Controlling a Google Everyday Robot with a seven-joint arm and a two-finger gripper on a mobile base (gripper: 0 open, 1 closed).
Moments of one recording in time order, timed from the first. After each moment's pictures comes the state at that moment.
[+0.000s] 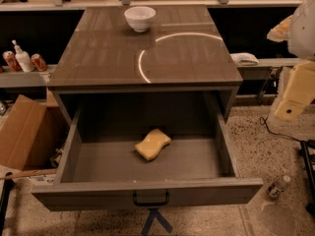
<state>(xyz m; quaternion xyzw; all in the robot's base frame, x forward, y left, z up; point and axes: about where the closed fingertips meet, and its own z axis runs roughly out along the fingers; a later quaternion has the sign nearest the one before) 0.438 -0.214 0.986 -0.60 0.78 -0.05 0.17</state>
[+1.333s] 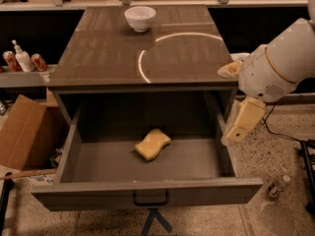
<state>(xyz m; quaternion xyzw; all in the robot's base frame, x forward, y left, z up) 0.467 -0.152 0.889 -0.64 0.72 0.09 0.24</state>
